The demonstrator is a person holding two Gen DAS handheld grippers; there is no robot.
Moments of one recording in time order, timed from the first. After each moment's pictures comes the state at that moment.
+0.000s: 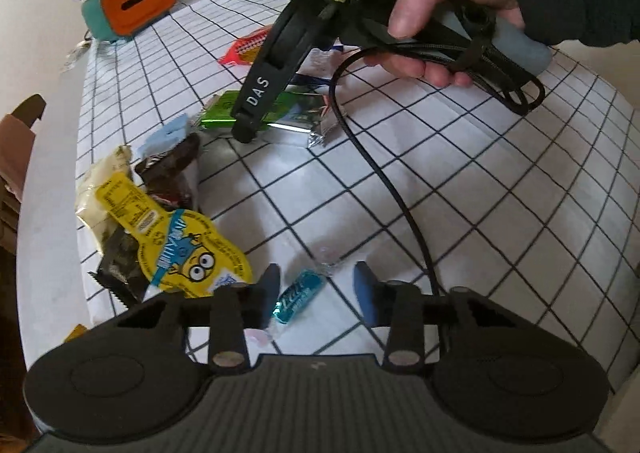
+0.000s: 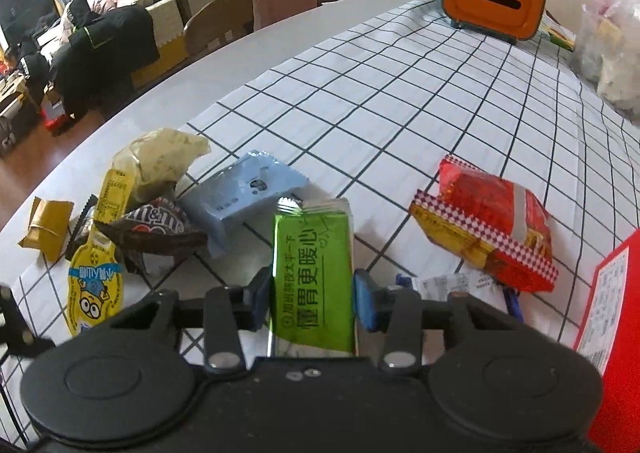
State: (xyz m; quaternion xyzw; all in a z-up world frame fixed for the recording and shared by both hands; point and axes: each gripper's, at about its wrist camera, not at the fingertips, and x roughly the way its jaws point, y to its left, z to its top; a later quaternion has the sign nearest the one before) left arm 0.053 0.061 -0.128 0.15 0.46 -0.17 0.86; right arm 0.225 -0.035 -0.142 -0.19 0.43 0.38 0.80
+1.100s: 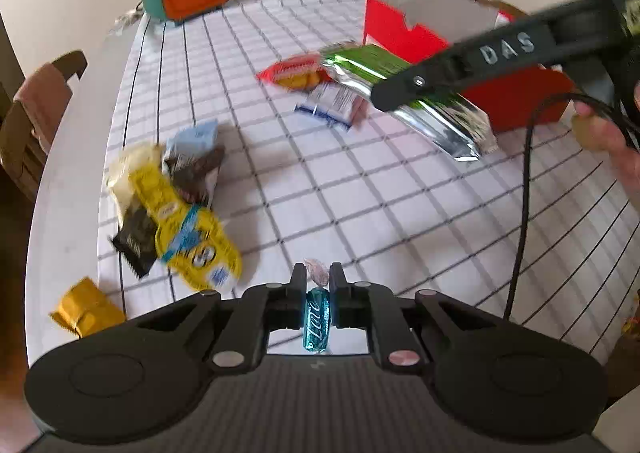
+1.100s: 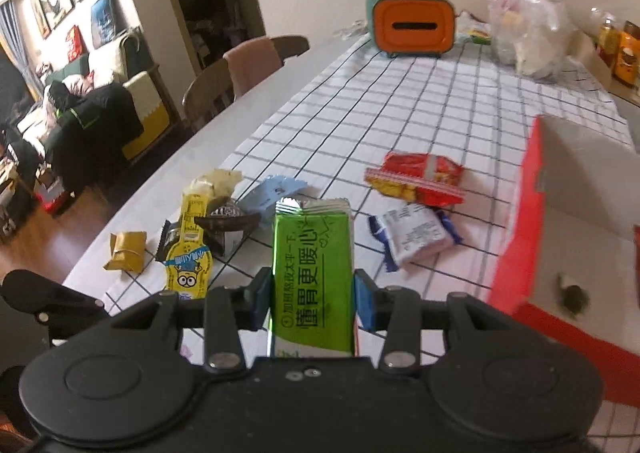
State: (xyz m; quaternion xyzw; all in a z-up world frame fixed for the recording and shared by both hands) left arm 0.040 0.053 -0.082 0.04 0.45 -0.10 0.88; right arm 0.139 -0.125 -0.054 -0.08 0.41 0.33 0.85
